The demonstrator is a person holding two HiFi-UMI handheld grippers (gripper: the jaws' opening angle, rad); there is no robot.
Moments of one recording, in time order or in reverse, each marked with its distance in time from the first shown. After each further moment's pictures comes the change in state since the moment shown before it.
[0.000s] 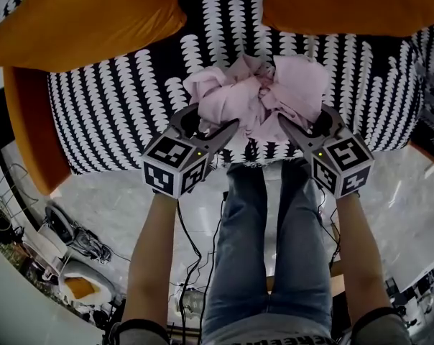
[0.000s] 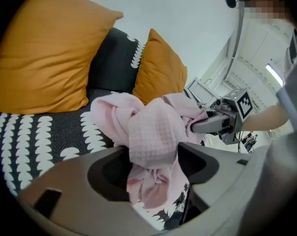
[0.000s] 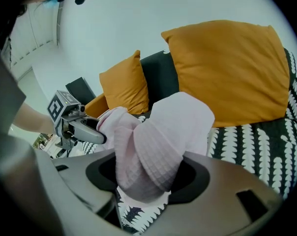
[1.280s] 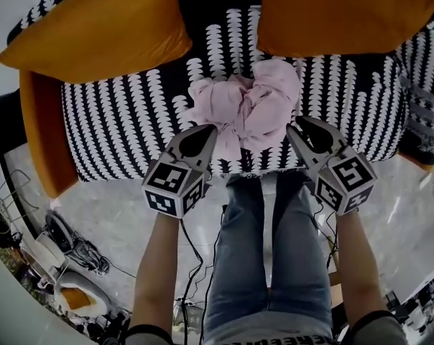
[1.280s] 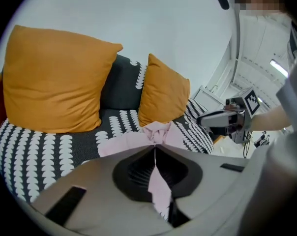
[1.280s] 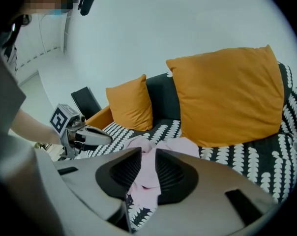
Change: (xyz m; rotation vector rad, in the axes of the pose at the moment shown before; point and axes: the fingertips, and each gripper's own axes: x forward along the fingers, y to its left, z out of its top) left arm -0.065 -0.020 0.043 0.014 -0.138 0.138; right arm -0.069 0.027 0.060 -0.026 -0.126 0.016
